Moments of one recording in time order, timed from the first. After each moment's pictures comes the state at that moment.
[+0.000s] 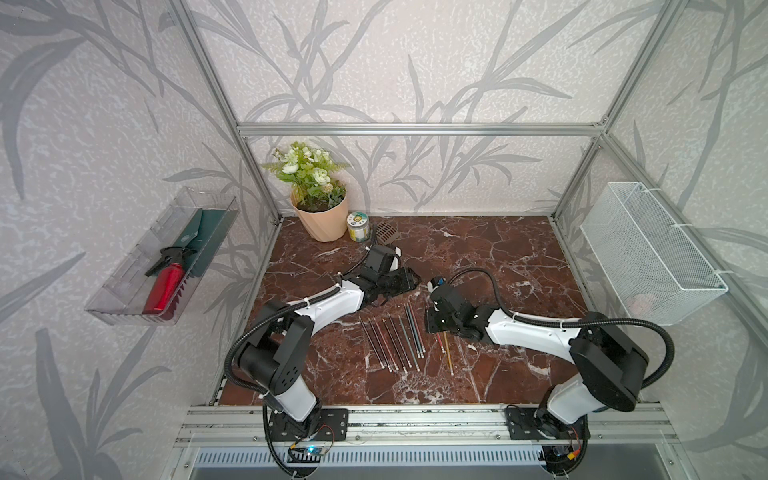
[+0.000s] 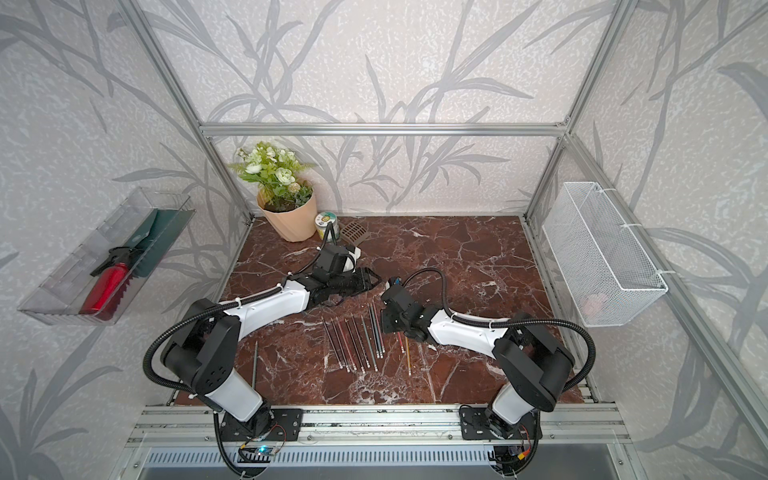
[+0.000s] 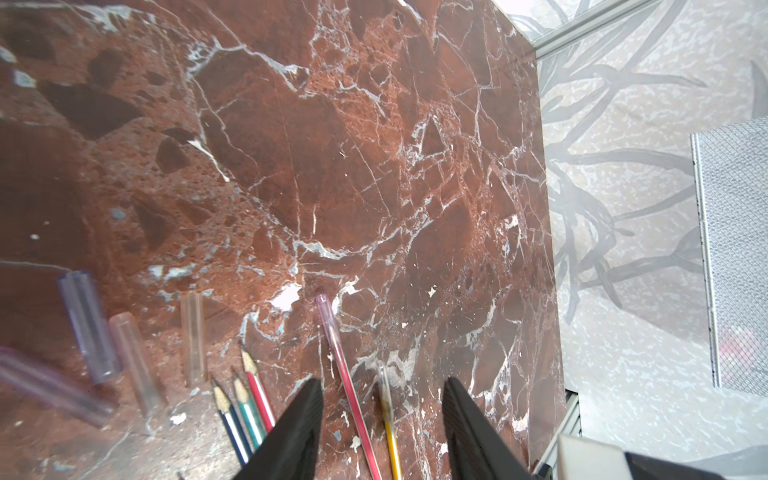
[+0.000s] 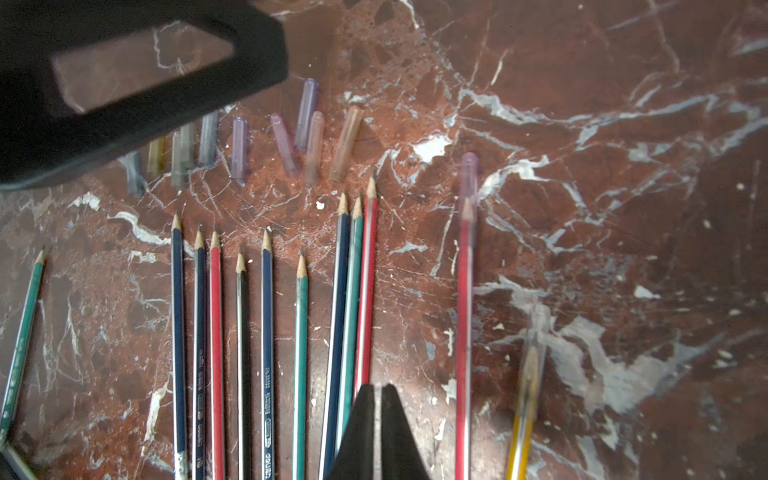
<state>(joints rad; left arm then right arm) -0.52 1.65 1.00 -0.07 0.33 -0.77 0.85 1.58 0.85 -0.17 0.08 0.65</state>
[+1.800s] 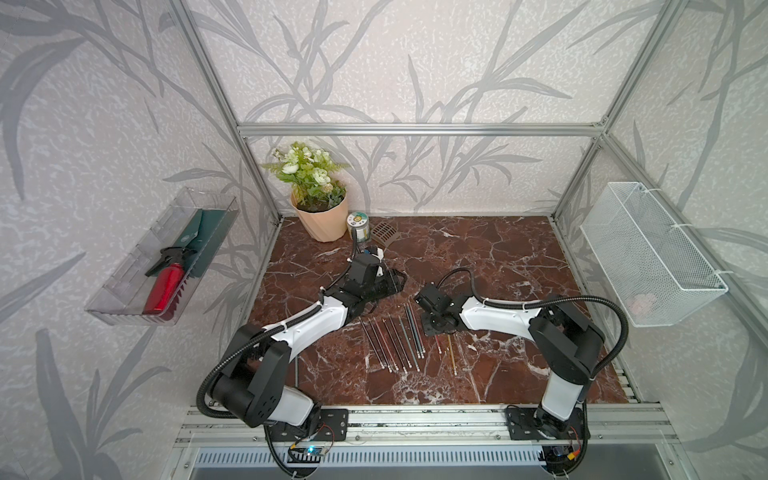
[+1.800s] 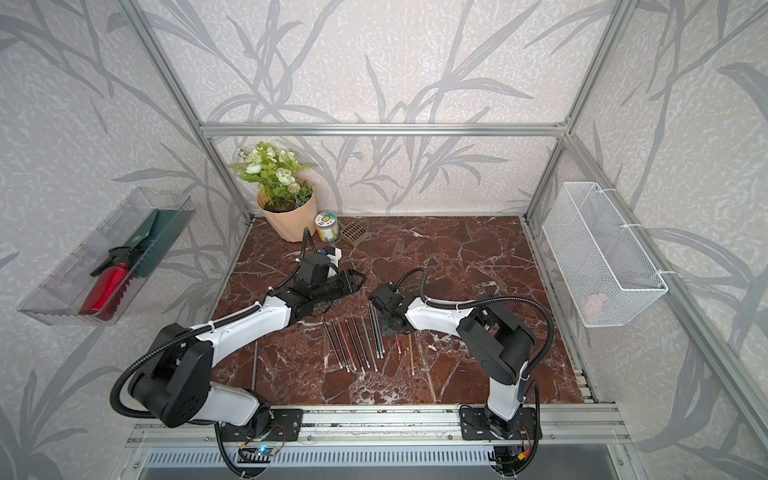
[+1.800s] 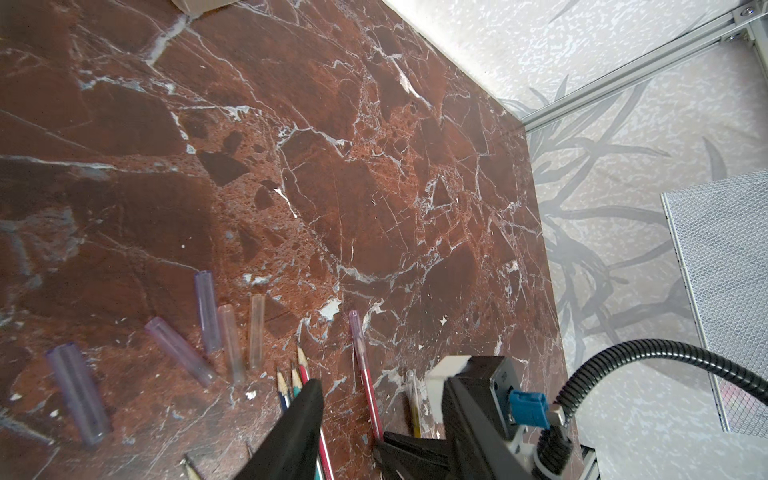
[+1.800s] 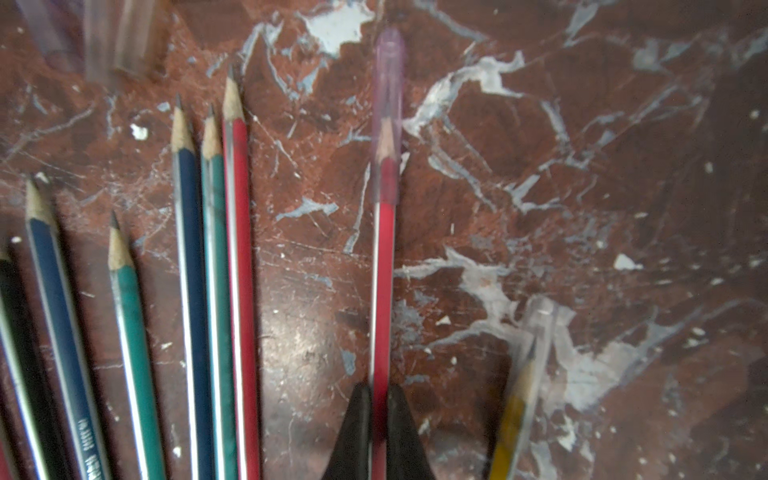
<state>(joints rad) -0.48 1.45 0.82 0.05 0.22 -0.79 0.87 1.81 1.06 -0.46 0.15 0.61</state>
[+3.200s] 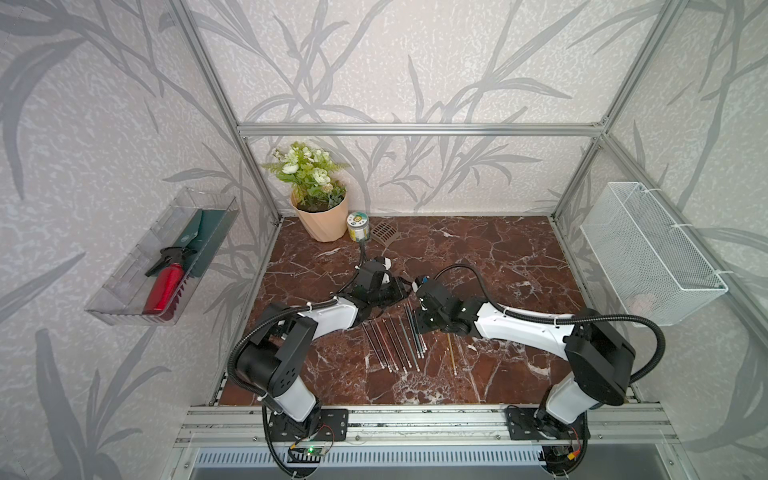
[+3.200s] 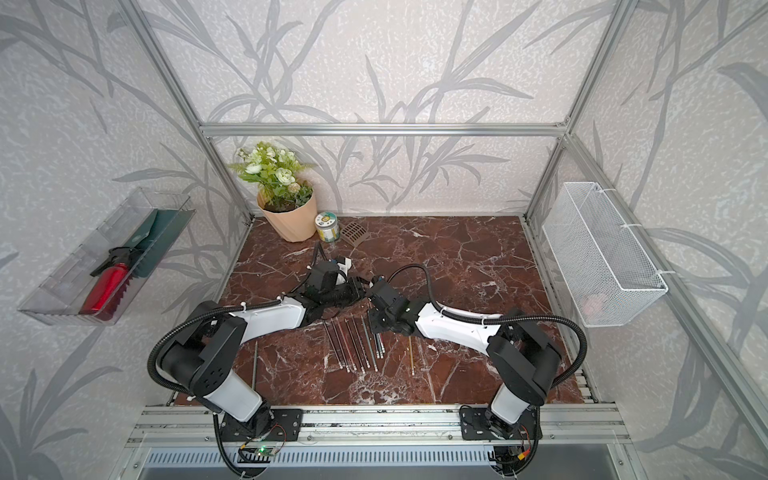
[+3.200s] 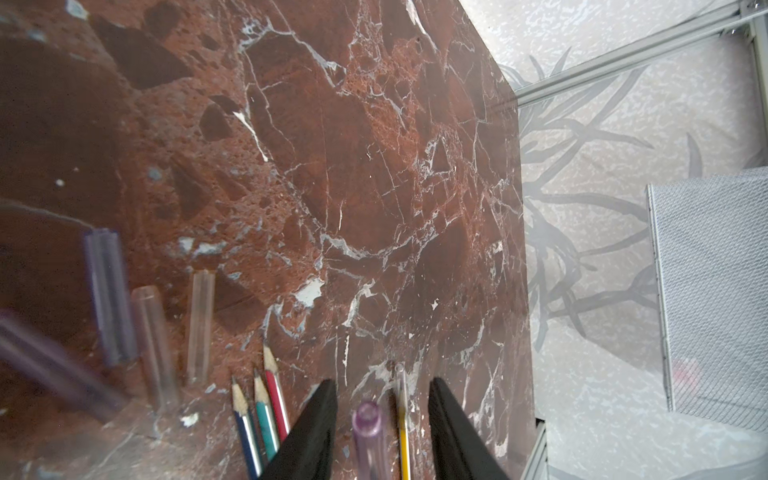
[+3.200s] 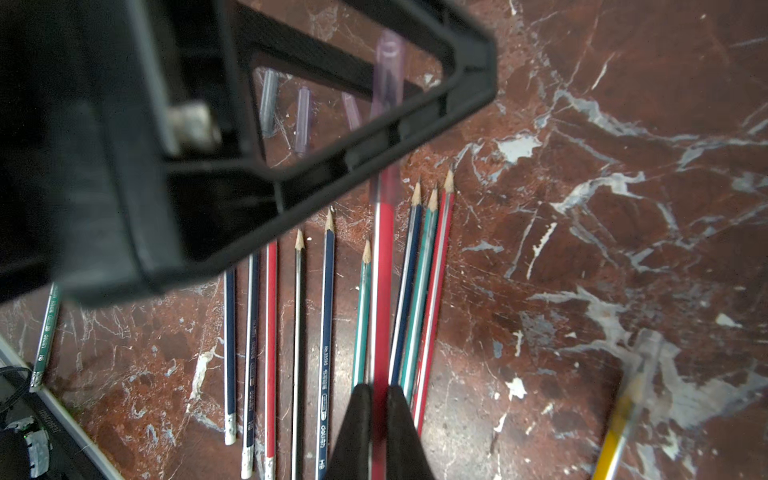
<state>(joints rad) -0.49 1.63 0.77 0.28 0.35 -0.92 0.92 1.64 1.02 -0.31 0.02 0.59</state>
